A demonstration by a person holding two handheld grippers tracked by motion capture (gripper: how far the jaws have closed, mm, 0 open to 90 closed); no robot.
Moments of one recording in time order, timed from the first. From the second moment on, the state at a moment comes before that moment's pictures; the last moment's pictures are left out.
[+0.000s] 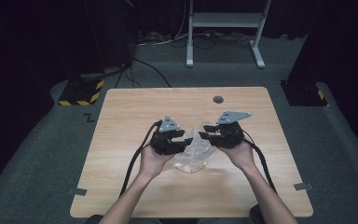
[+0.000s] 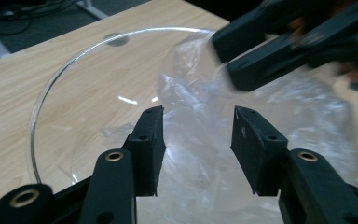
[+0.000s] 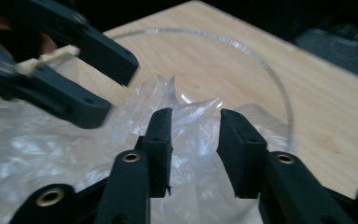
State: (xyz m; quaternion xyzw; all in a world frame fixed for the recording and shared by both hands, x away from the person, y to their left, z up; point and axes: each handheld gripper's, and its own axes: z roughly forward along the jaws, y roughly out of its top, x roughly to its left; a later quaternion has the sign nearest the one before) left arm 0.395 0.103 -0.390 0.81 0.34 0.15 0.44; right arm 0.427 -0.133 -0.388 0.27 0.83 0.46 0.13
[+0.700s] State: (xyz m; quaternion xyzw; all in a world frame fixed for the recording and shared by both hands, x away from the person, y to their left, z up) left arm 0.387 0.097 -0.378 0.81 0.31 0.15 0.47; right arm 0.408 -0.170 -0.383 0.29 0.81 0.49 0.15
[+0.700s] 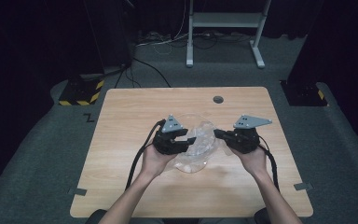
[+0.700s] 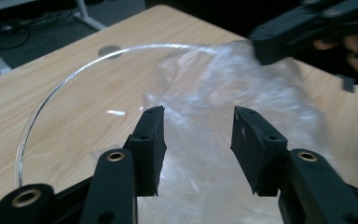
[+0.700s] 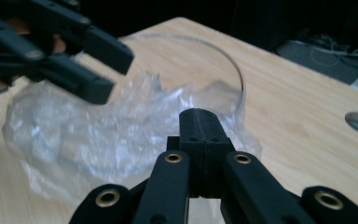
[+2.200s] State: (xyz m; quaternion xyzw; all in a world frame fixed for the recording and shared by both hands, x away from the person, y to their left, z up) left arm 0.412 0.127 -0.374 0.79 0.35 0.11 0.49; right arm 0.390 -0.162 -0.374 0.27 0.81 0.48 0.18
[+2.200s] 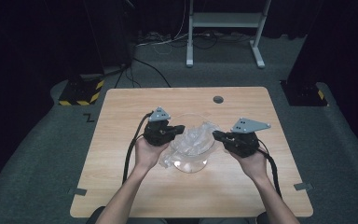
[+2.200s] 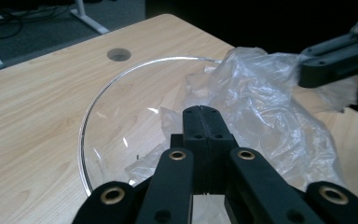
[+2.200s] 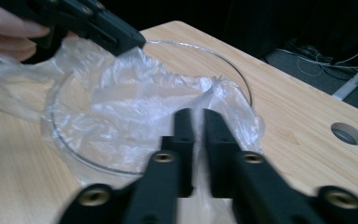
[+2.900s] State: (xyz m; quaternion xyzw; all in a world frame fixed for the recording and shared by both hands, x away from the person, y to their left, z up) left arm 0.352 0.082 -0.373 0.83 0.31 0.13 0.45; right arm 0.441 -0.133 -0.382 0.29 0.81 0.48 0.19
